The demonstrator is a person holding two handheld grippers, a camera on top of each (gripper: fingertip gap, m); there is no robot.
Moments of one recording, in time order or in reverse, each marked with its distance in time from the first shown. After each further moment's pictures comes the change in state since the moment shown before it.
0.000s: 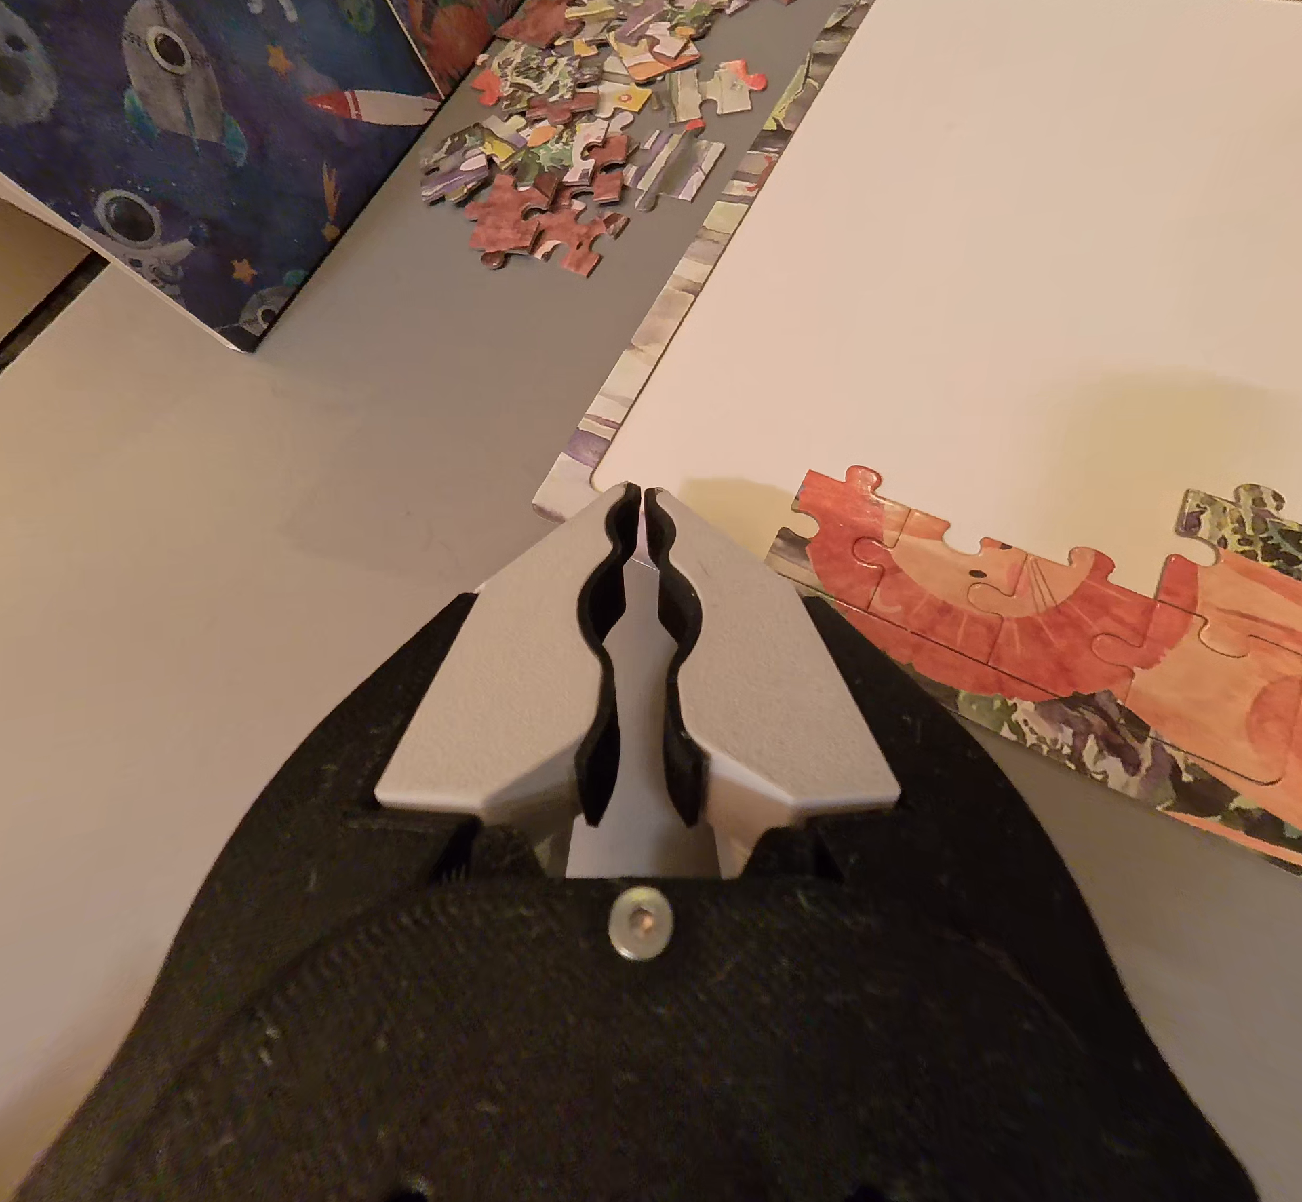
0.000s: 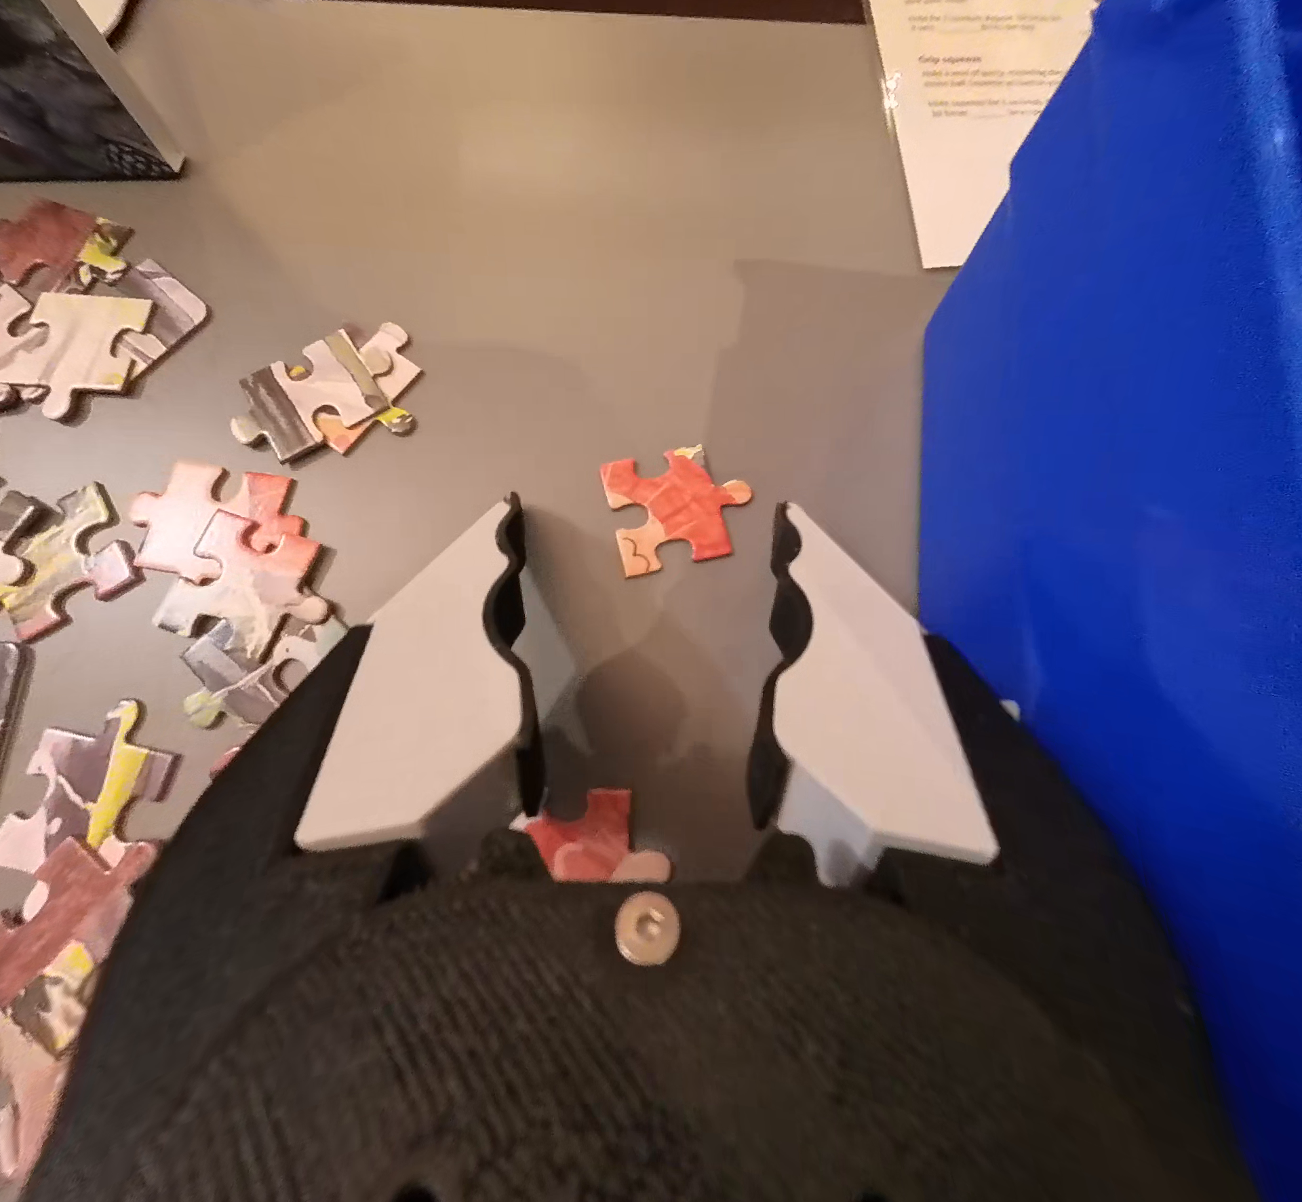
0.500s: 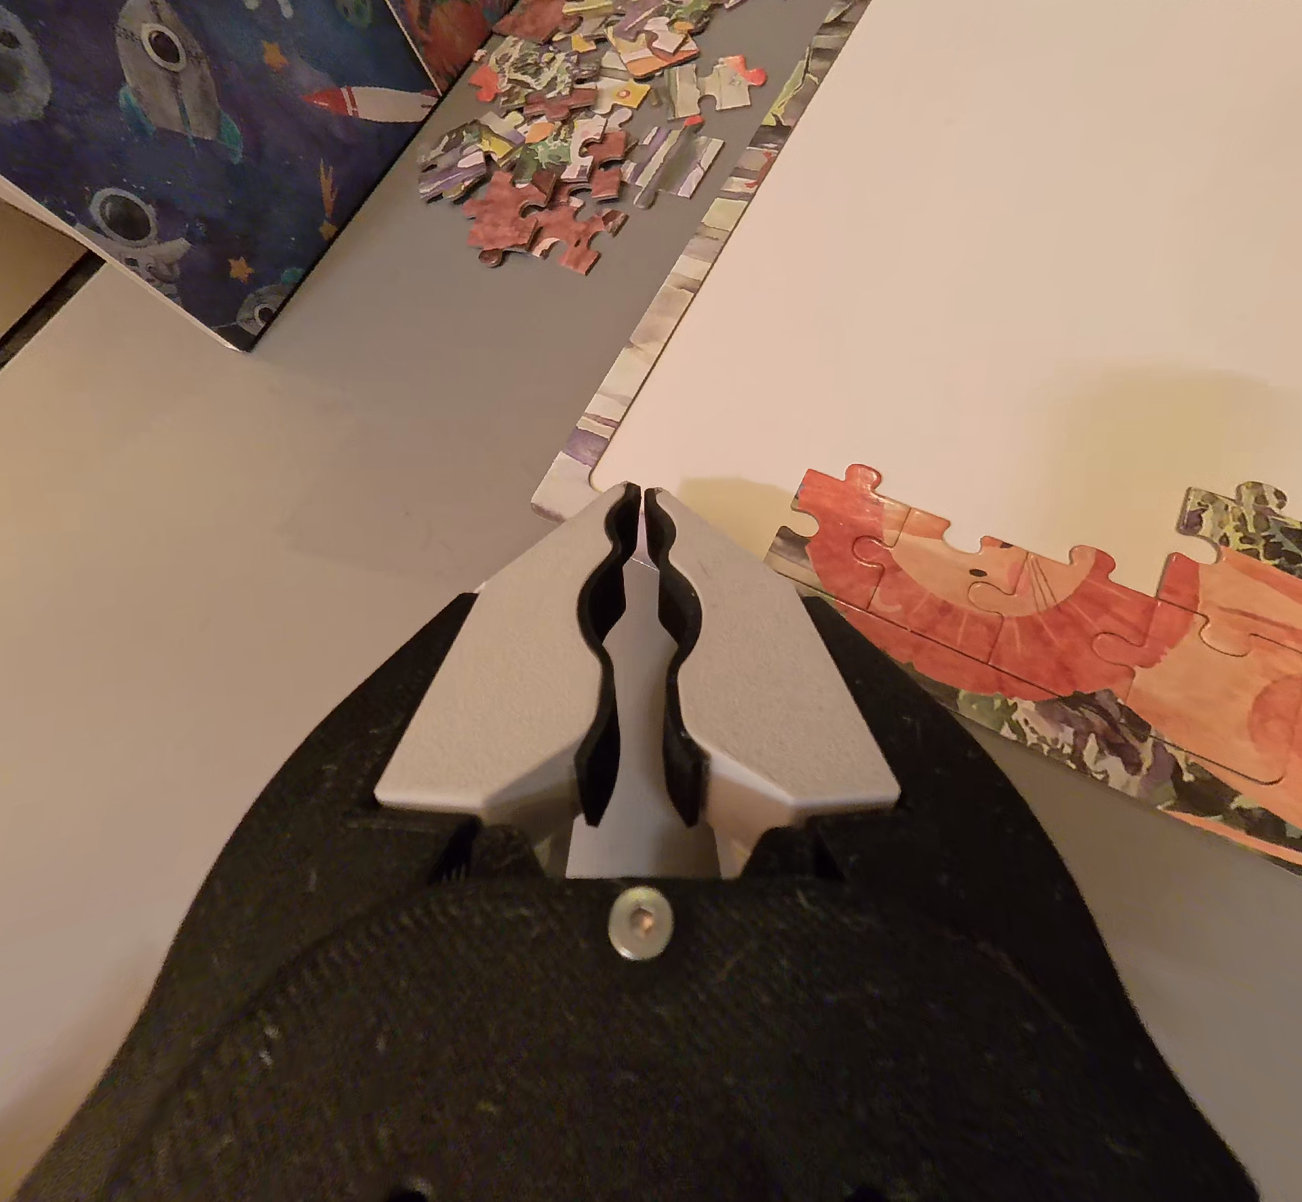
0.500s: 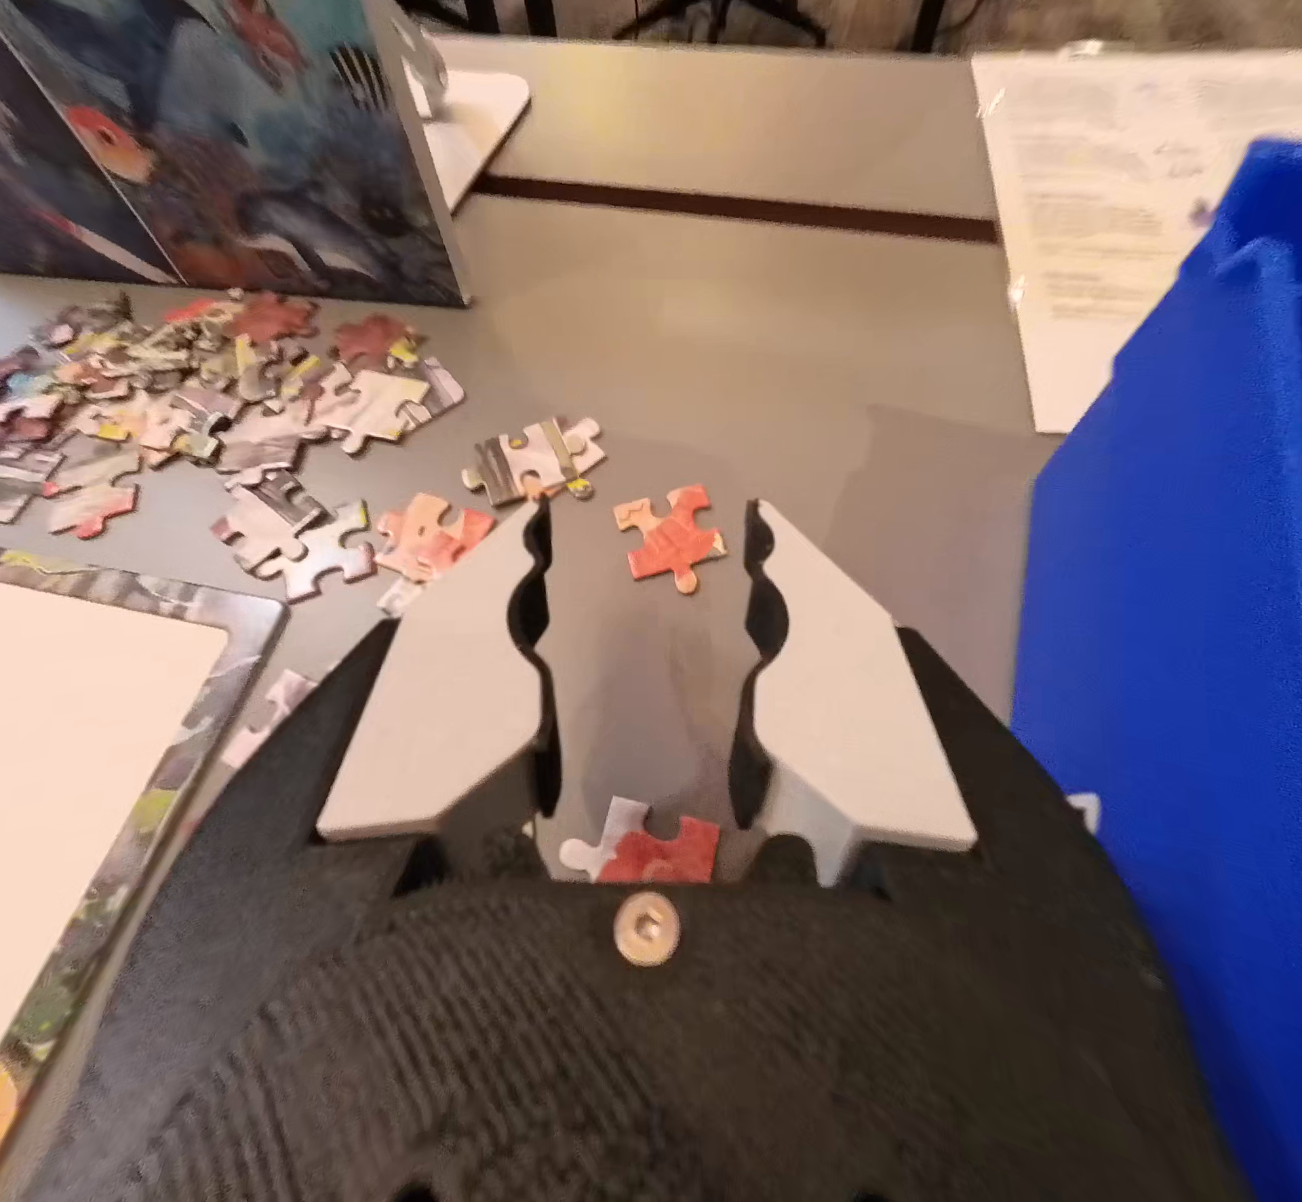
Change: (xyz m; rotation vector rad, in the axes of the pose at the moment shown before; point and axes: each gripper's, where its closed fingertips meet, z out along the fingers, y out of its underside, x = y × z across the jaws) left arm 0.000 0.000 0.001 -0.005 0.001 0.002; right arm -0.040 -0.032 -0.028 0.213 -0.226 -0.064
